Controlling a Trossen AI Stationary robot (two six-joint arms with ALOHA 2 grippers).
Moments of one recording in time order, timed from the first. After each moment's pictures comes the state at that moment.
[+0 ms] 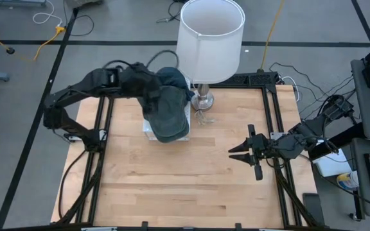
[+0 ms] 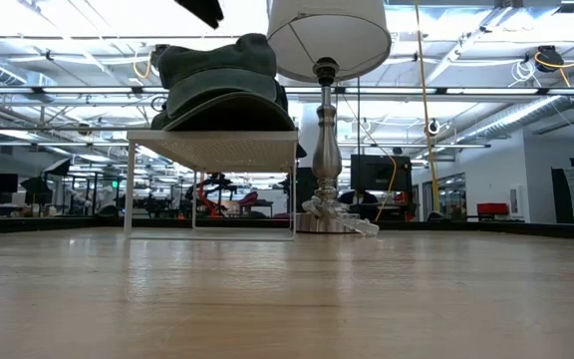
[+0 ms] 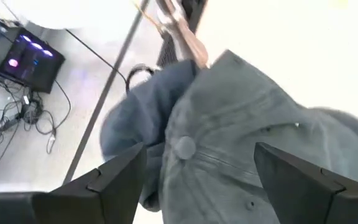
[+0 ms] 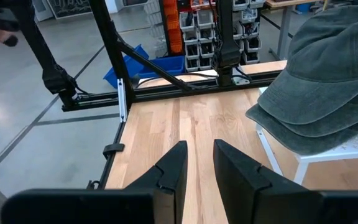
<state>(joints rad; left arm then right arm) 0.24 1.45 1.79 -1.15 -0.31 0.17 0.61 0.97 1.02 -0.36 0.53 0.35</state>
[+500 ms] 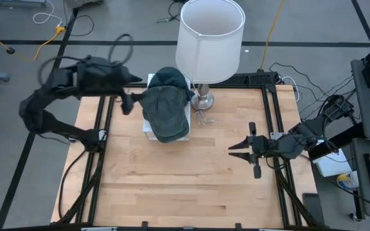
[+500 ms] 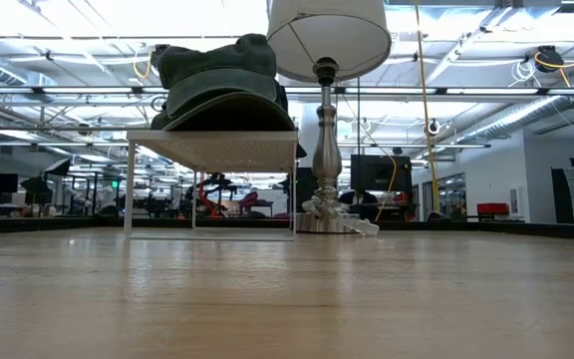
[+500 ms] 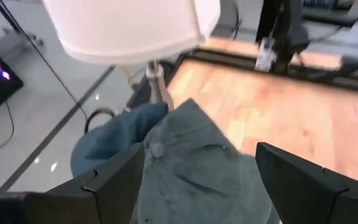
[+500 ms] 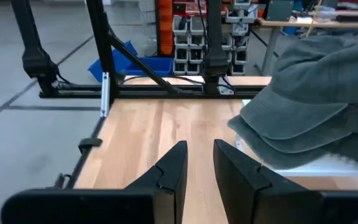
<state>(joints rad) 0.23 1.22 1.79 -1.10 -0.15 -0.02 0.61 0.97 1.02 -0.36 0.58 0.20</state>
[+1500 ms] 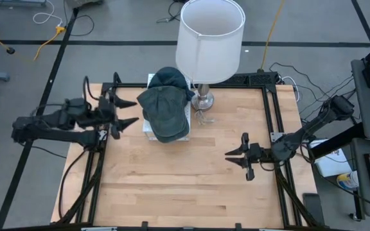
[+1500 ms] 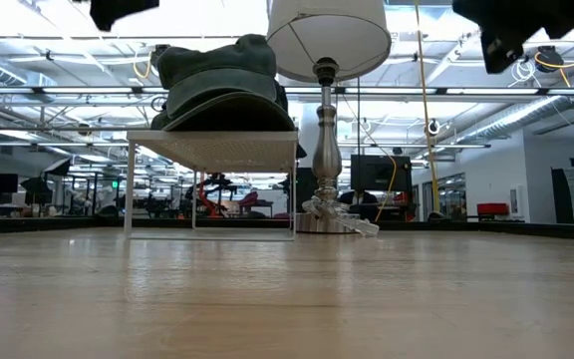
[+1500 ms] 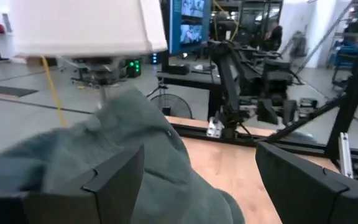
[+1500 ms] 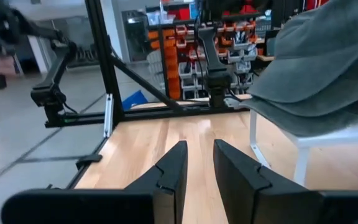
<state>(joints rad) 0.05 0.52 0.69 -0.17 -0.15 -0.04 0.60 0.91 0.31 0.60 0.58 0.13</state>
